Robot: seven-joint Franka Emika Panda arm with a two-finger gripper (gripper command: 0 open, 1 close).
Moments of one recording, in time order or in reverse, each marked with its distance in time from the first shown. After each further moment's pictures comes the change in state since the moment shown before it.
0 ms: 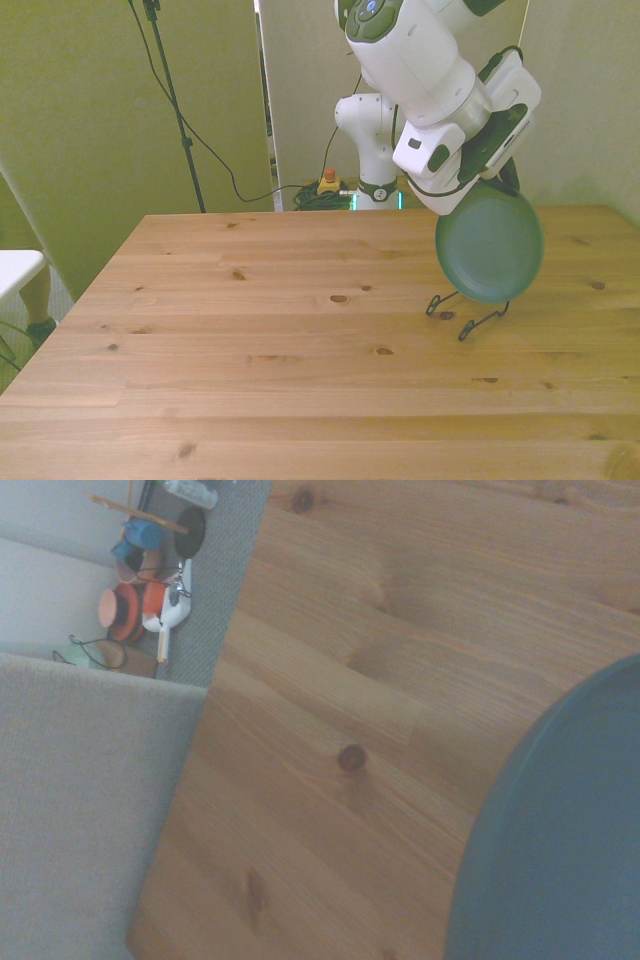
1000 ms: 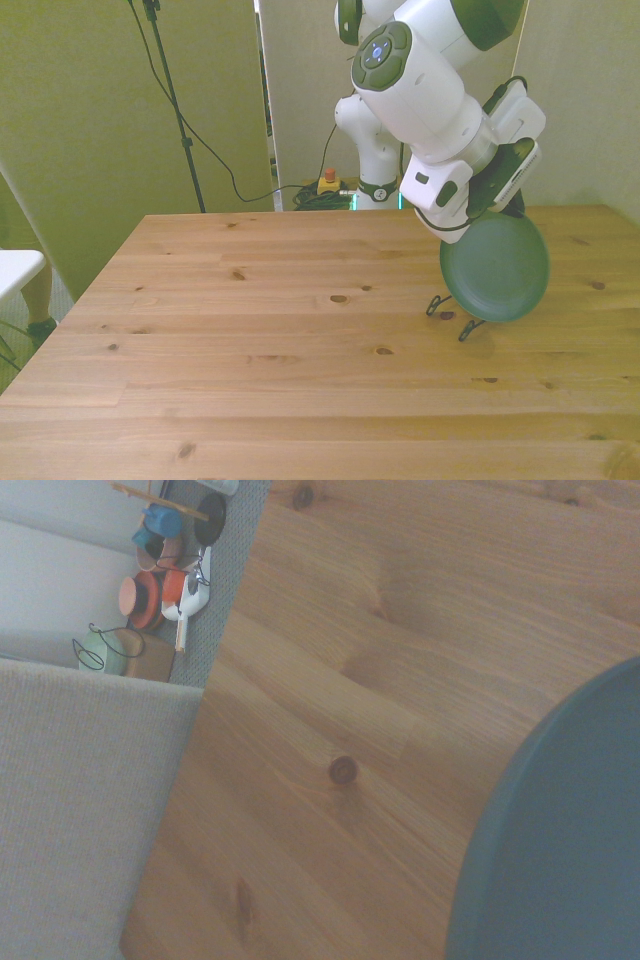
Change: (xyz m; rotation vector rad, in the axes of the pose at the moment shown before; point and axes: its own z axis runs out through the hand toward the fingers) arm 0.032 0.006 0.021 0.004 -0.040 -0.006
